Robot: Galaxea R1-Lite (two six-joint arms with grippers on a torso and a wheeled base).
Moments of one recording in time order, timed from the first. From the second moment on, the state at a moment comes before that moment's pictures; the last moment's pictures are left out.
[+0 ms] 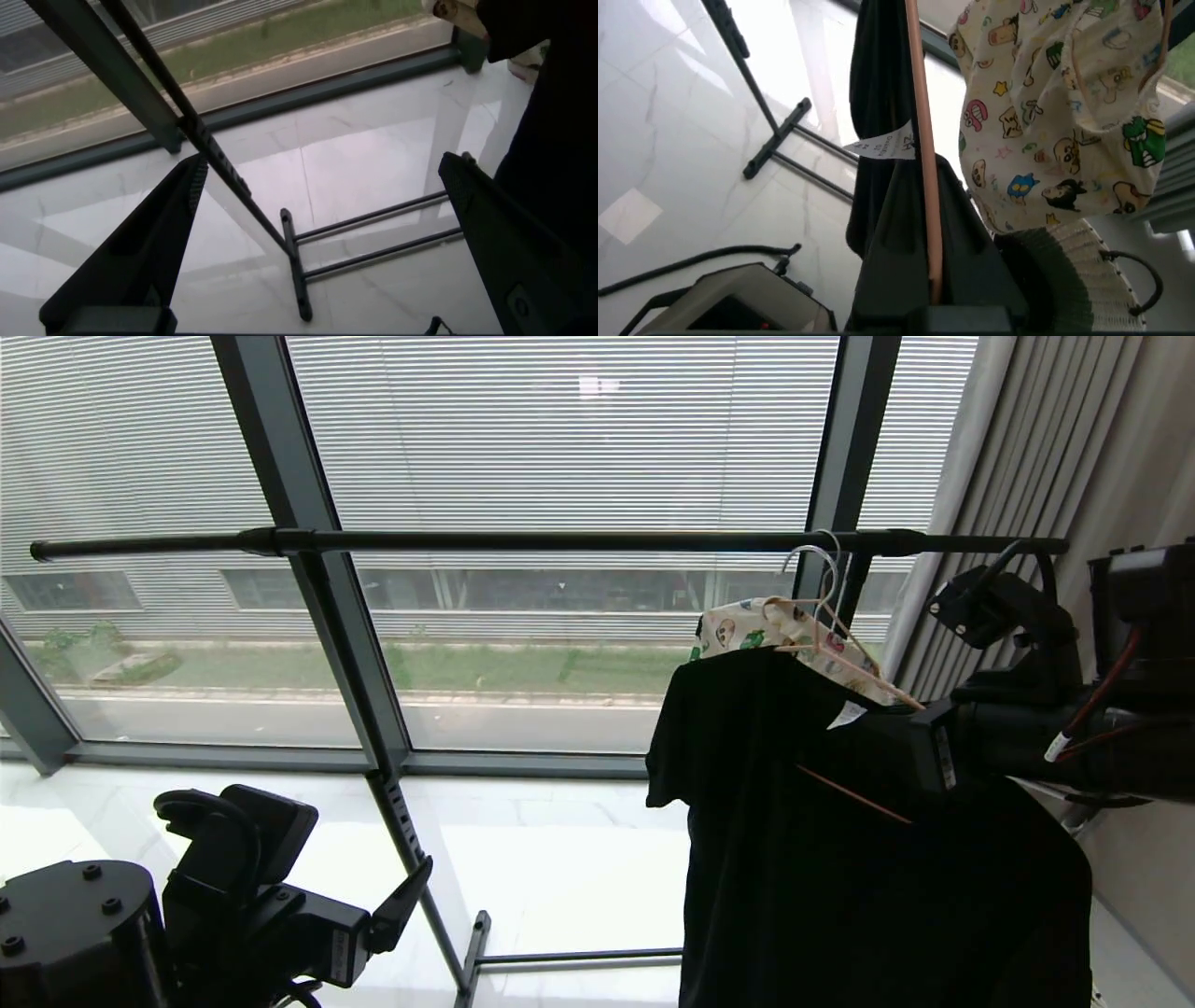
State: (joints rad) left arm -0.53 1.38 -0.10 -0.98 0.36 0.17; right arm 0.54 1.46 -0.96 -0.08 0.03 -0.06
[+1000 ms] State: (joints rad) left arm -0.53 1.38 -0.11 -0.98 0.36 0.20; right arm 0.48 1.61 -1.11 -0.18 0.02 -0.07
